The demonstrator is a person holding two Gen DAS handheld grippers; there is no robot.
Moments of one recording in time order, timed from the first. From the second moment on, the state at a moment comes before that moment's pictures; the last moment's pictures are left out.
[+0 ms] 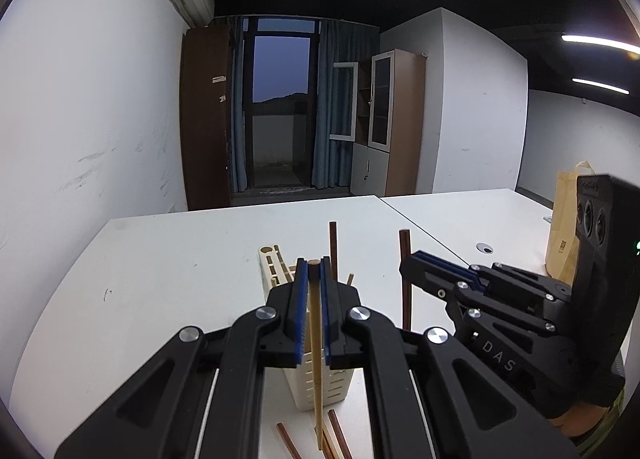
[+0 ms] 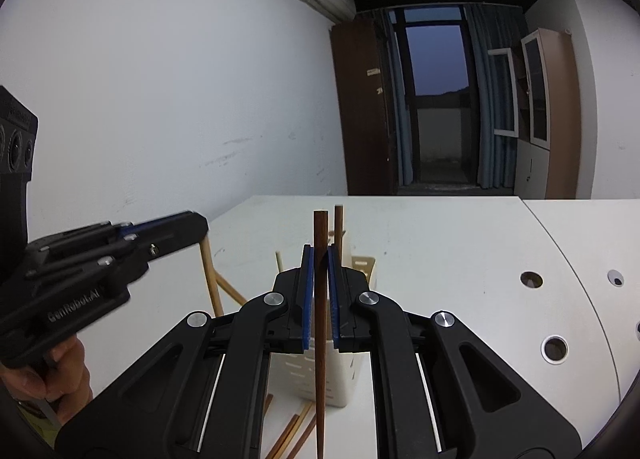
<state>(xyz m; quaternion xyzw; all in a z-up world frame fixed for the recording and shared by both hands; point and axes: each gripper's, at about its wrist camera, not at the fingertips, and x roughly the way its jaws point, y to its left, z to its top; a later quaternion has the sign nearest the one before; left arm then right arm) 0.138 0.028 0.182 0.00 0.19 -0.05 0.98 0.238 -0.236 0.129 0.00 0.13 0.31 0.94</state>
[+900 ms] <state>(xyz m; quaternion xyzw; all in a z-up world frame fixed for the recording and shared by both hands) 0.086 0.036 0.219 -0.07 -0.07 0.00 1.00 0.221 -0.272 0.162 0.06 -0.10 0.35 0.93</state>
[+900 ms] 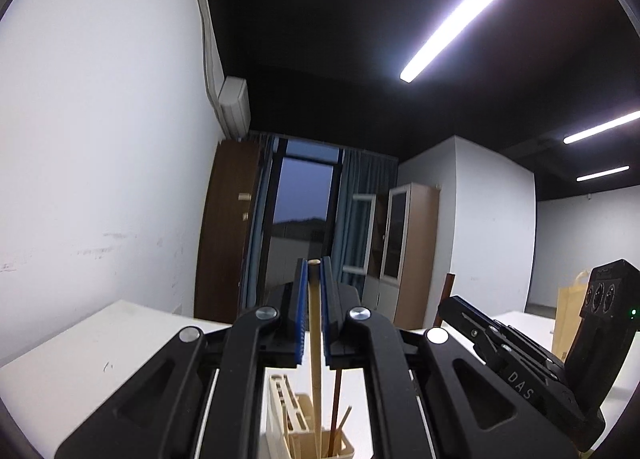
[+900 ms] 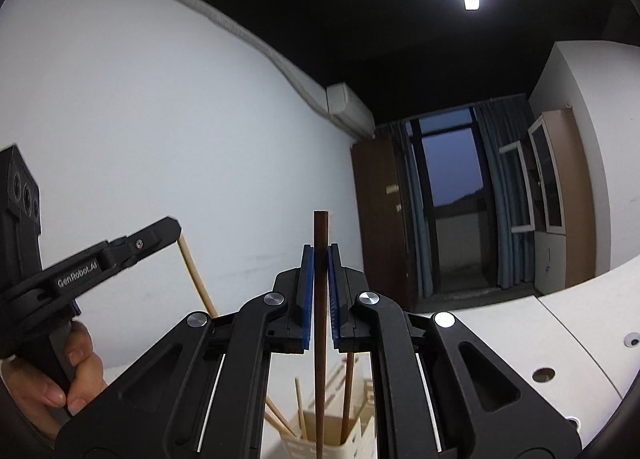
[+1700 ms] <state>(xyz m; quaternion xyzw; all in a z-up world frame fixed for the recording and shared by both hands) 0.153 0.030 0.192 -0.04 0.02 0.03 1.00 0.267 -0.234 0.137 0.05 -0.07 0.35 0.93</state>
